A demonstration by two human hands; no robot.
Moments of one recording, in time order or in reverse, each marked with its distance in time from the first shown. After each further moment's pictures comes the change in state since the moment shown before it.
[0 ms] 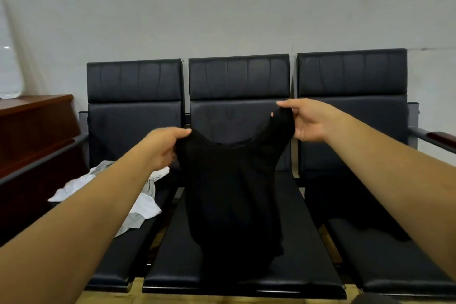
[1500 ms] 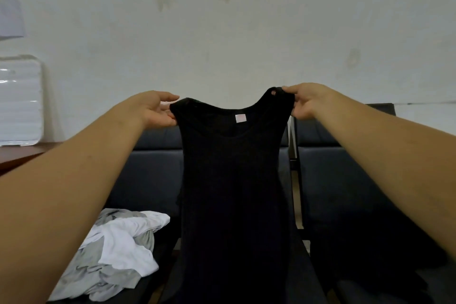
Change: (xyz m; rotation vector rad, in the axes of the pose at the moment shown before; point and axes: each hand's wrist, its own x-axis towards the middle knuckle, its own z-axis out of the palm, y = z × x) left_hand -0.026 0.198 -0.004 -0.431 -0.057 0.063; right_hand -0.006 -0.155 0.043 0.065 0.115 -0.277
